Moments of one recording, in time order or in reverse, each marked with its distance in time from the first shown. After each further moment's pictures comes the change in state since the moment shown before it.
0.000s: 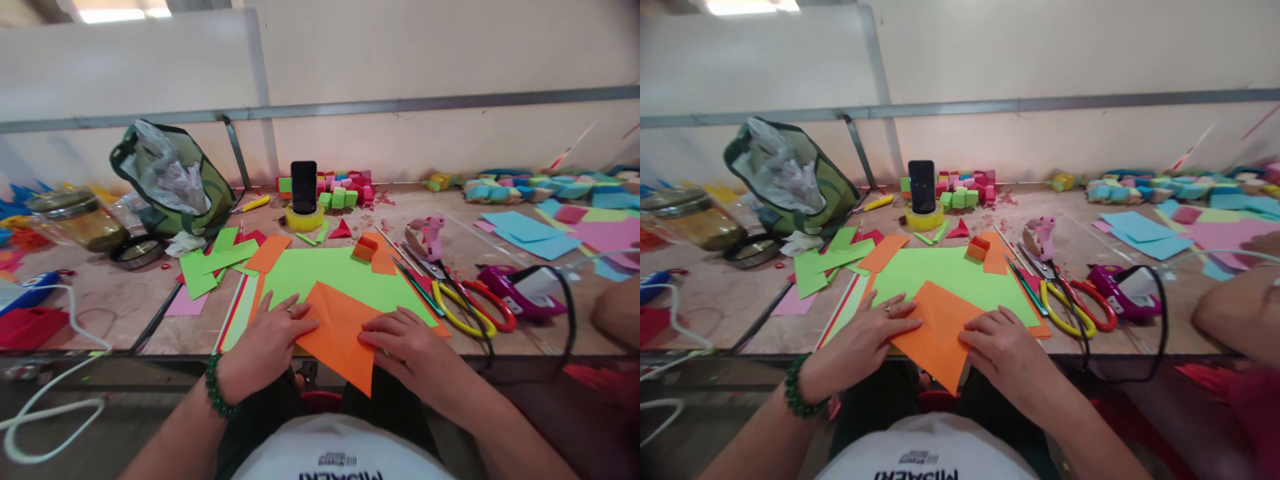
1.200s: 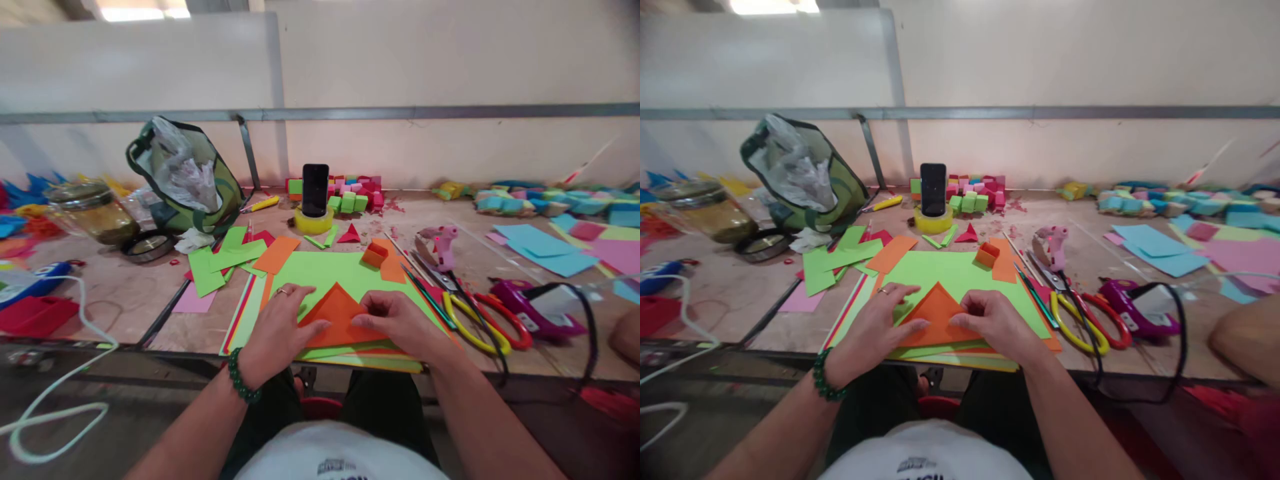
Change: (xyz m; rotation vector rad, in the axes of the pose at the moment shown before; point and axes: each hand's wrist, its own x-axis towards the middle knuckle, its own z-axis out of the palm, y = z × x) left_hand 0.017 -0.008 0.013 -0.369 0.266 -0.316; right_hand 0.060 0.013 0.006 0.644 -0.057 0.402
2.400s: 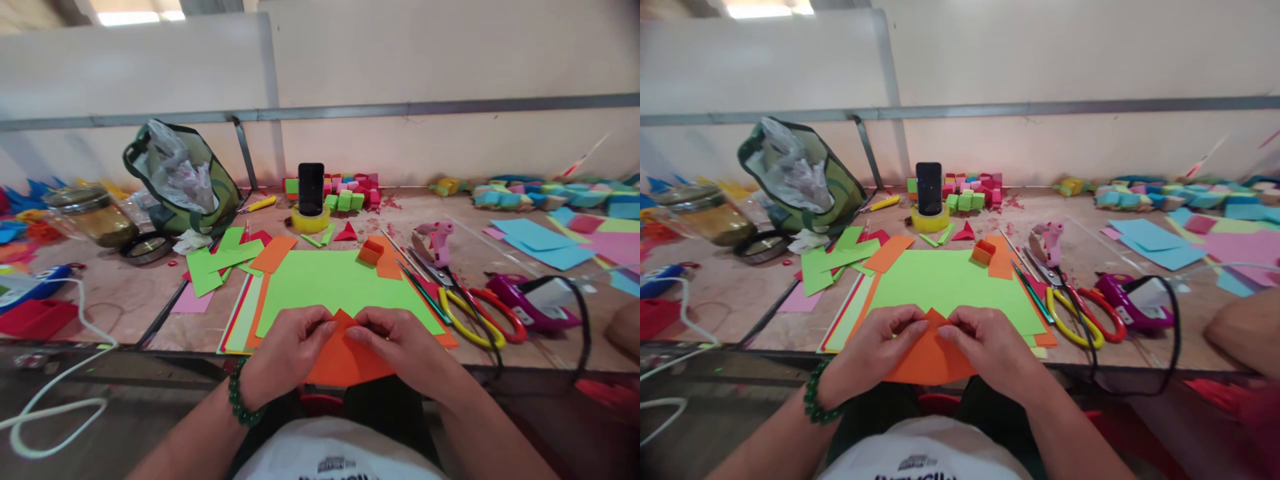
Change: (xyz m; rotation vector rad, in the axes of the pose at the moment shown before) left_hand -0.011 0.036 -0.002 -0.358 -0.202 -0.008; right_hand -0.036 -0.024 0.011 -0.154 0.004 -0.080
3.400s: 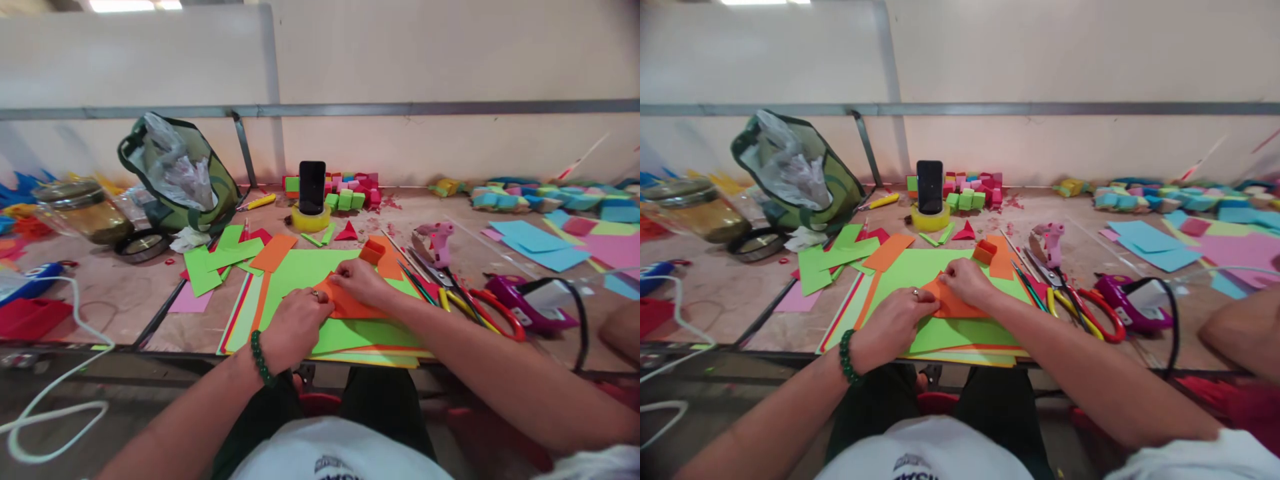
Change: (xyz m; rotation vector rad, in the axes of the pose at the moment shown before) left_hand 0.036 -0.025 0.000 0.840 -0.160 0.247; right_hand 0.113 0.029 0.002 -0.319 0.129 0.064
